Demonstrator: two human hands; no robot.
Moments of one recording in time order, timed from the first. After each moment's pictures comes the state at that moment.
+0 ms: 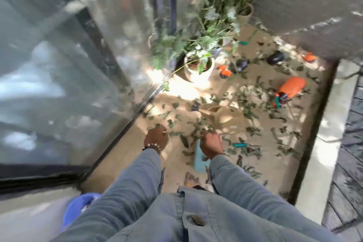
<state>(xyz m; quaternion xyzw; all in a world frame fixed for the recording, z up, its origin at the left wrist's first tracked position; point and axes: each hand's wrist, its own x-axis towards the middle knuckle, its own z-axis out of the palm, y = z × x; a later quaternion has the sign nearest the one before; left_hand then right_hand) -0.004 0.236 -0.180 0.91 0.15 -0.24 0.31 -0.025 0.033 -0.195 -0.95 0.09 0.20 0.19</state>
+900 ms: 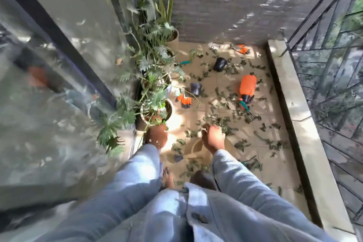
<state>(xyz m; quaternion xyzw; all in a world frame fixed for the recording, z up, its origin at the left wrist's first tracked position) 0.420 0.093 -0.167 0.94 -0.19 -0.26 0.14 0.300 -0.078 -0.186 -0.91 0.35 0.08 0.22</state>
